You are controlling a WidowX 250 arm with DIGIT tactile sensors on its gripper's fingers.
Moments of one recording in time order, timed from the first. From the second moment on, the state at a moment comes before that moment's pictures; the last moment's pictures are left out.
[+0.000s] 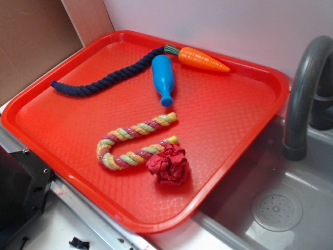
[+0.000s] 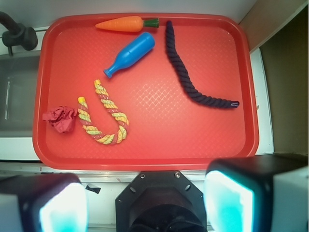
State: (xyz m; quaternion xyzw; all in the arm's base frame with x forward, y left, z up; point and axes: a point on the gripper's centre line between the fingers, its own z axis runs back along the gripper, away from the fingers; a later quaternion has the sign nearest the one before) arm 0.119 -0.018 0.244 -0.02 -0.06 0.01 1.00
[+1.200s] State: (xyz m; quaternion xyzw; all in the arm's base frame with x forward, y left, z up) arm 0.155 -0.114 0.159 -0.04 -0.09 0.37 0.92
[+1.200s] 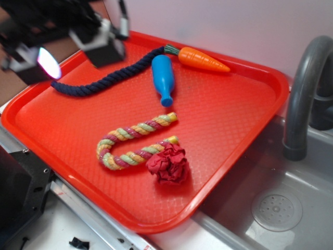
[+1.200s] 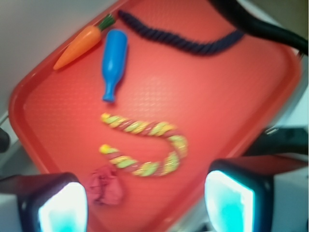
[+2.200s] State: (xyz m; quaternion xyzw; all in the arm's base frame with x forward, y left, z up) arm 0.189 -0.173 0.024 -0.08 -0.01 0.38 0.92
